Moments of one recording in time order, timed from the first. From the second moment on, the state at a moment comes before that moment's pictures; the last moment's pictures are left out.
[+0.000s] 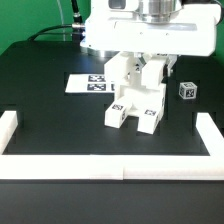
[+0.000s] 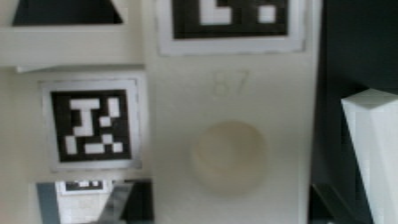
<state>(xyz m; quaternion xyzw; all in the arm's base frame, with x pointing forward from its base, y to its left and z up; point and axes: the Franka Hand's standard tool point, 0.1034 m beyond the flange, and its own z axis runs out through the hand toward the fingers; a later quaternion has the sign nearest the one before) 0.529 0.055 0.095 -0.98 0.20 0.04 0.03</state>
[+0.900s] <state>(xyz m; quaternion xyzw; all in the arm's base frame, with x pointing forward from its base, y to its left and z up) 0.533 0.052 0.073 -0.98 0.18 0.04 0.02</state>
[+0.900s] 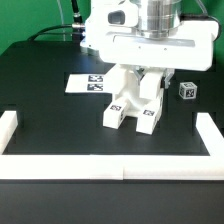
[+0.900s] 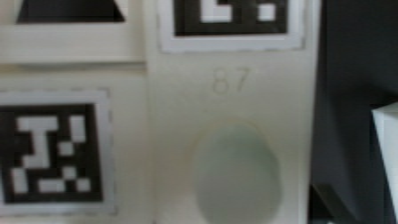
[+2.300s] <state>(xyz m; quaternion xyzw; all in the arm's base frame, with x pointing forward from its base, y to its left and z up) 0.537 0.050 0.072 -0.98 0.18 0.03 0.02</state>
